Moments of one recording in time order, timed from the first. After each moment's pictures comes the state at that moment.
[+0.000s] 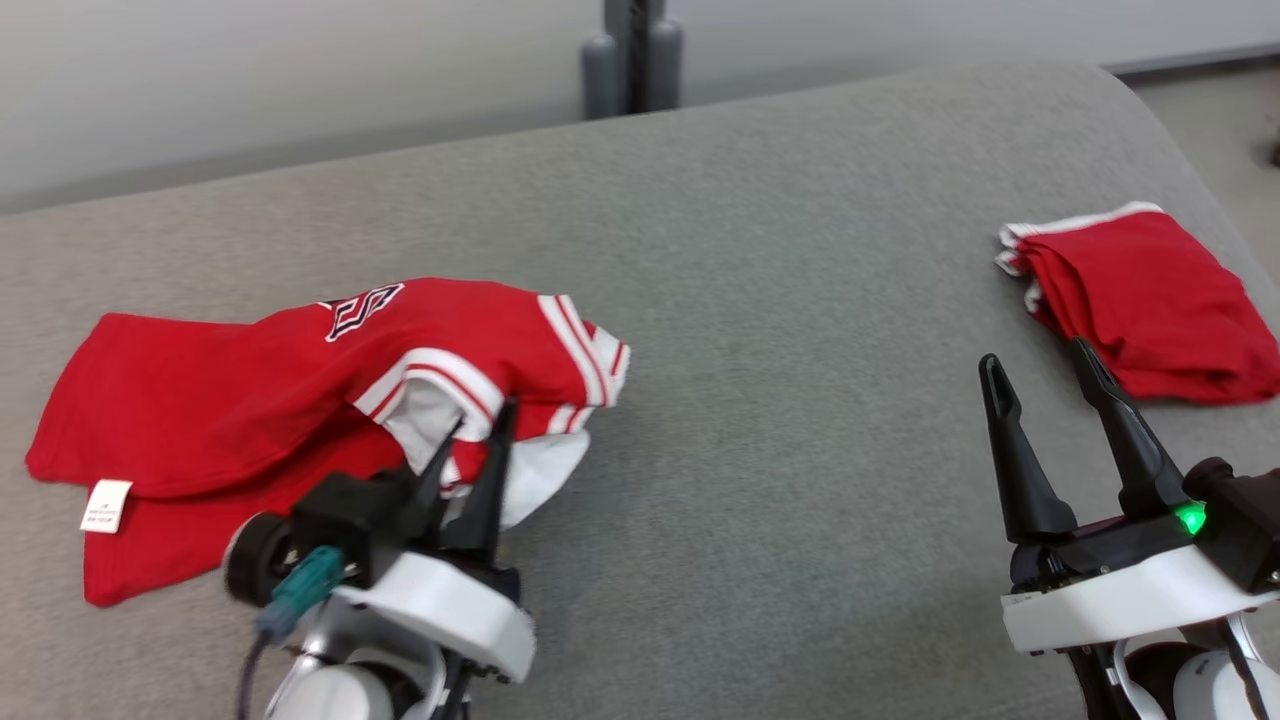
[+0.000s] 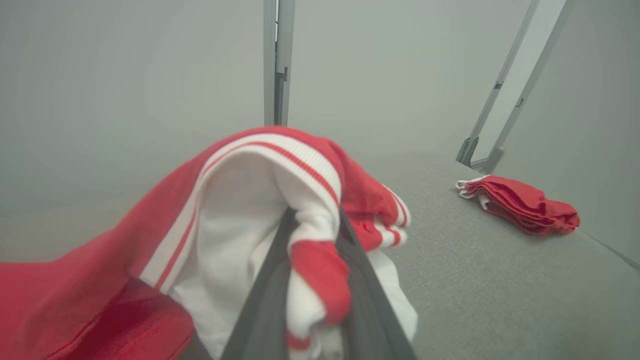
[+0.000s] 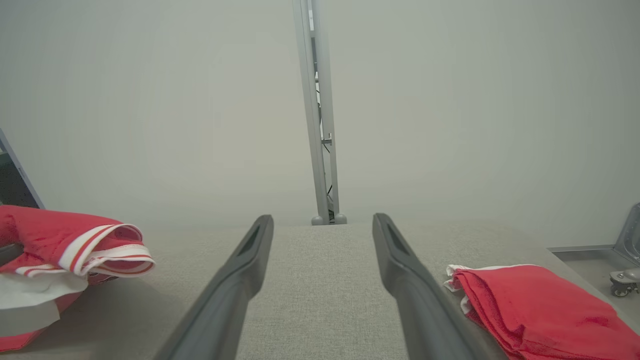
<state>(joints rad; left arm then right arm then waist) -0.11 0.23 -0.41 -0.18 -0.39 0.19 0.05 -0.06 -0.05 0.06 -0.21 0.22 0.13 -0.02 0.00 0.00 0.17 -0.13</state>
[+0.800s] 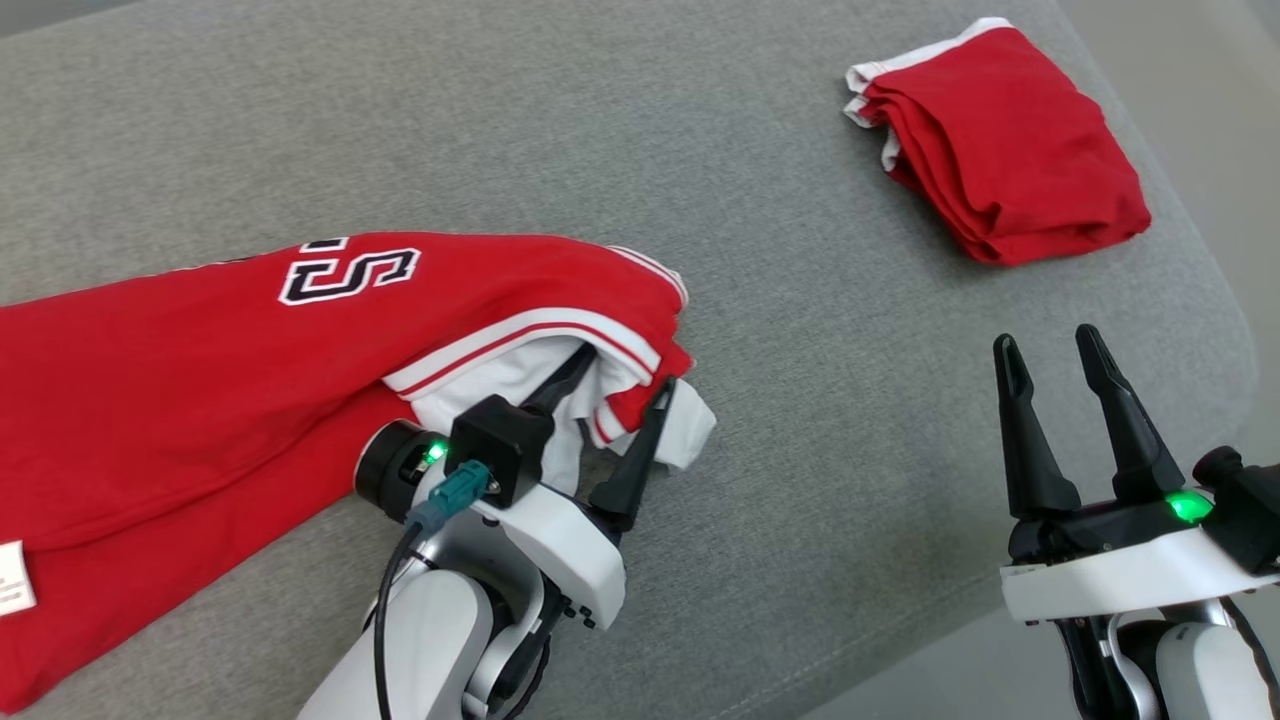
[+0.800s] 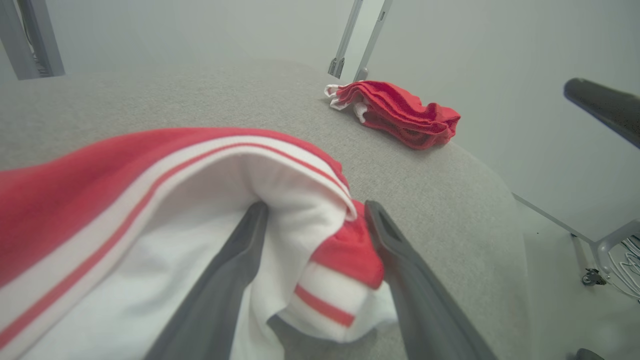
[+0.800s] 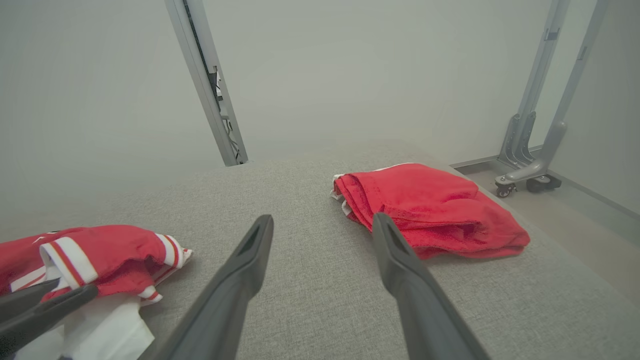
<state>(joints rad) -0.37 0.13 -0.56 0.14 -0.37 0.04 0.02 -0.12 -0.05 0.07 -0.07 0.32 0.13 -0.15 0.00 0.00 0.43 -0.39</state>
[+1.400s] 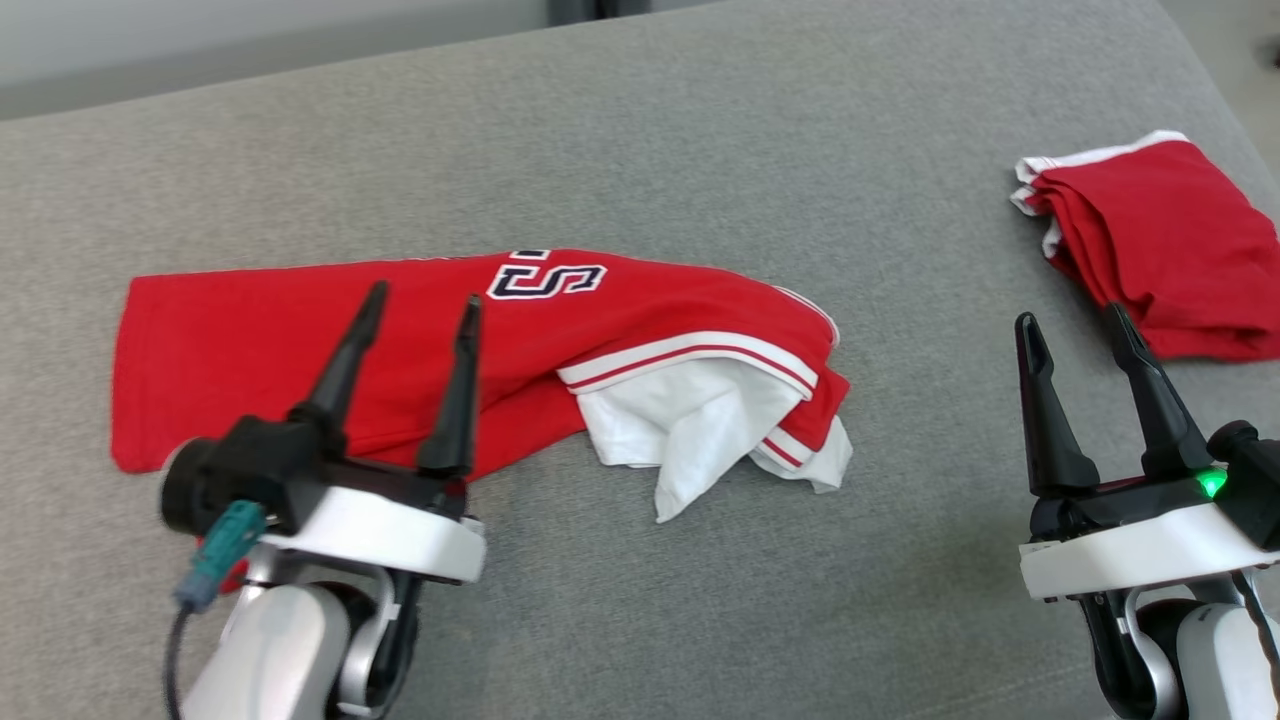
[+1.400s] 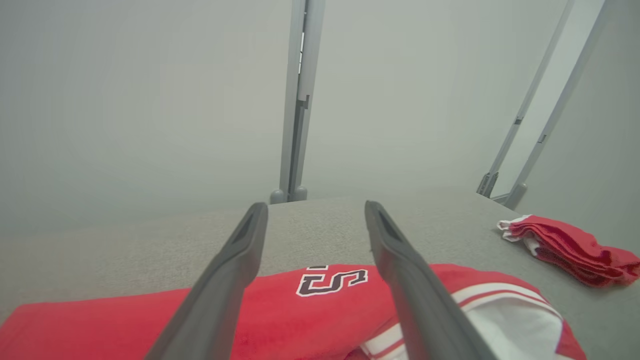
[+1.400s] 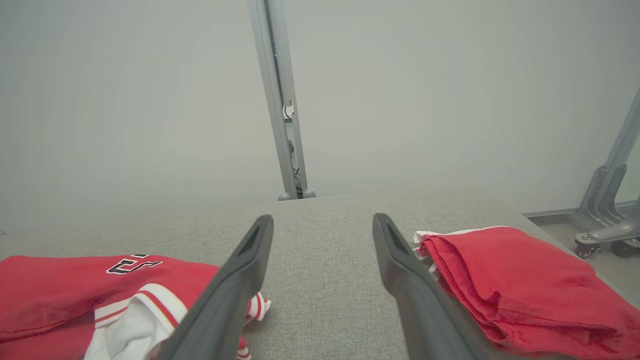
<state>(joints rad) -0.26 0.22 -0.38 -0.05 -0.40 0.17 -0.13 -0.15 -0.05 0.02 -0.07 0.23 0.13 -0.11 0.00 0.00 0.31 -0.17</state>
